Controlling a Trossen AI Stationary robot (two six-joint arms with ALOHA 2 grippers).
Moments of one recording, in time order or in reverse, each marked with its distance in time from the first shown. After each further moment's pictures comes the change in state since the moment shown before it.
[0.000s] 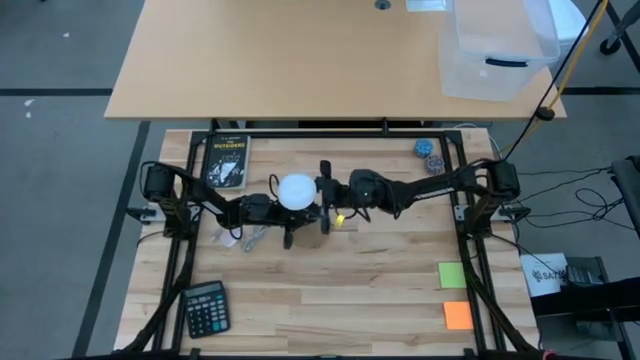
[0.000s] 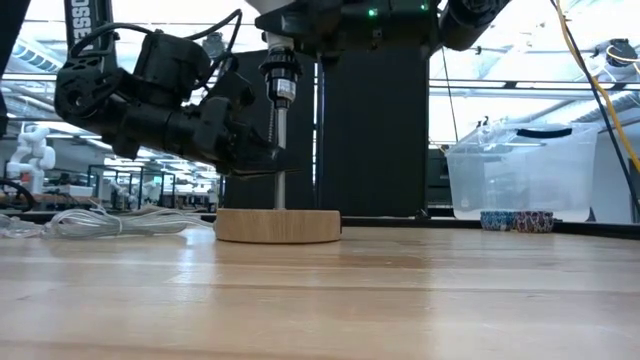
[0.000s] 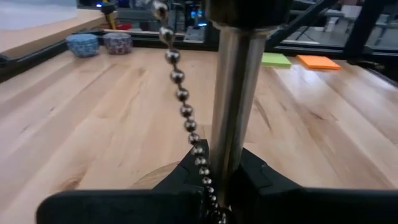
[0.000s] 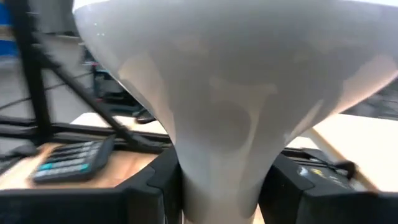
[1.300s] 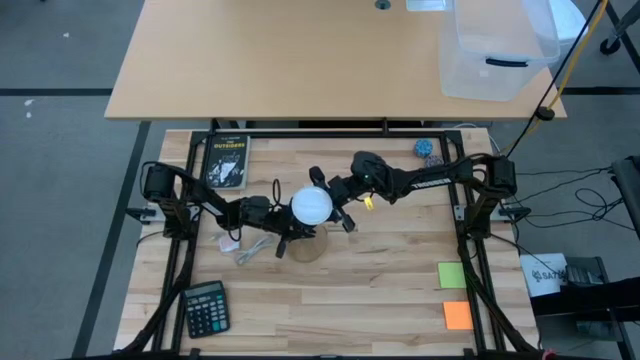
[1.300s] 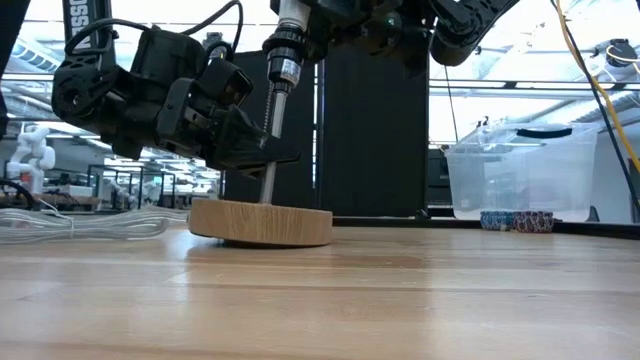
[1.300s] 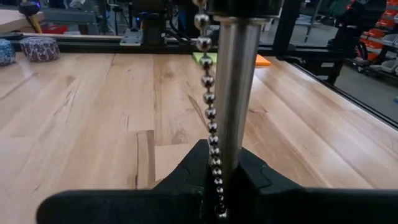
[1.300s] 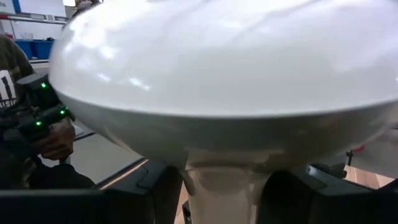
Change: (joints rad) left arm -0.006 0.000 -0.001 0.015 0.190 0.017; right arm -0.109 0.009 -0.002 0.089 -0.693 0.082
